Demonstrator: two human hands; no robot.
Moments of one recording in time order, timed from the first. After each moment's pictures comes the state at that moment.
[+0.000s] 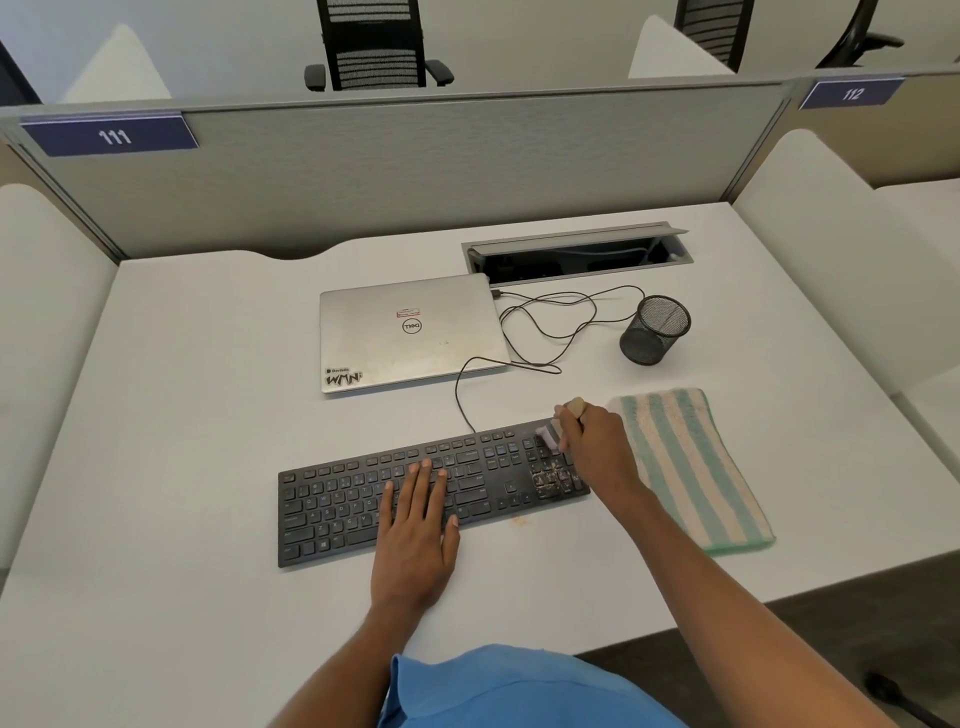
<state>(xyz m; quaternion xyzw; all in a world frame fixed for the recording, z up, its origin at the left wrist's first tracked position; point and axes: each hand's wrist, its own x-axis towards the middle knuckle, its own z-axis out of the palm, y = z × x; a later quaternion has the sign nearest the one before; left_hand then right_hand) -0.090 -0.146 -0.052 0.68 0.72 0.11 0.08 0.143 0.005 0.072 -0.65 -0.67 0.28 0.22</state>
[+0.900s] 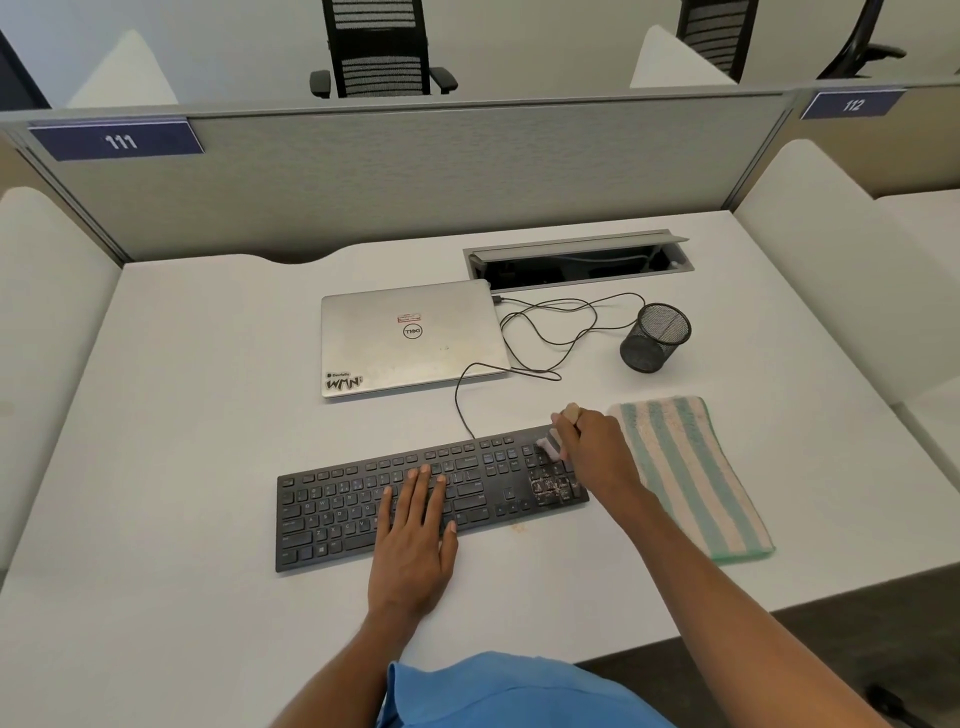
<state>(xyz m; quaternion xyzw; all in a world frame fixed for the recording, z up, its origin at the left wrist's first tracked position) -0.089 -0.146 -0.052 0.68 0.72 0.10 0.07 0.141 0.008 0.087 -0.66 -0.68 0.28 0.17</state>
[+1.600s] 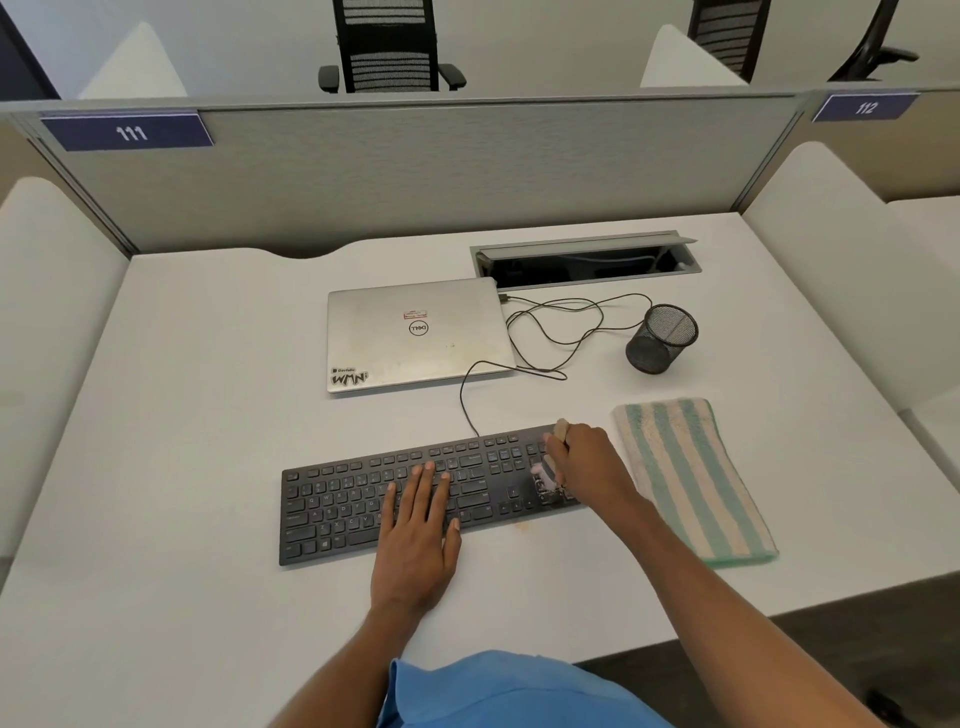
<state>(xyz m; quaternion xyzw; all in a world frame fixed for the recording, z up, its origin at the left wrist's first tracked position) -0.090 -0.146 -0.053 0.68 0.72 0.11 0.07 0.133 -0.002 0.074 -0.64 -0.71 0.28 0.10</state>
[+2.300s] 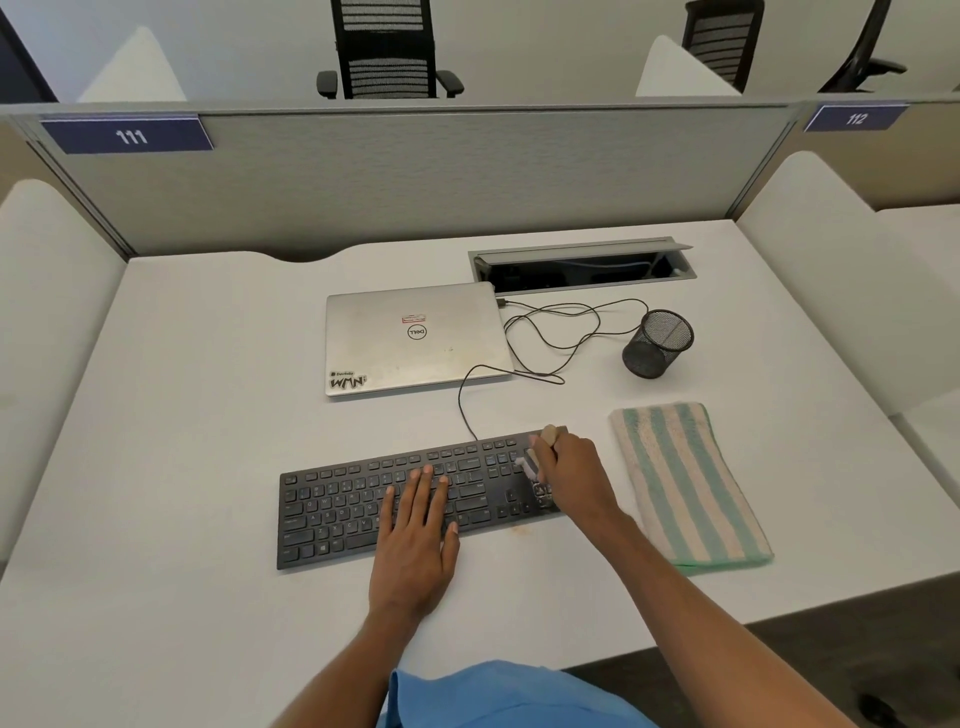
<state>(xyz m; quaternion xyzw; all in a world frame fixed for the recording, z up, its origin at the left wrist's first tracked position) -0.090 -0.146 -0.052 0.68 0.72 0.11 0.08 0.117 -0.018 0.075 -0.63 -0.68 0.31 0.17</state>
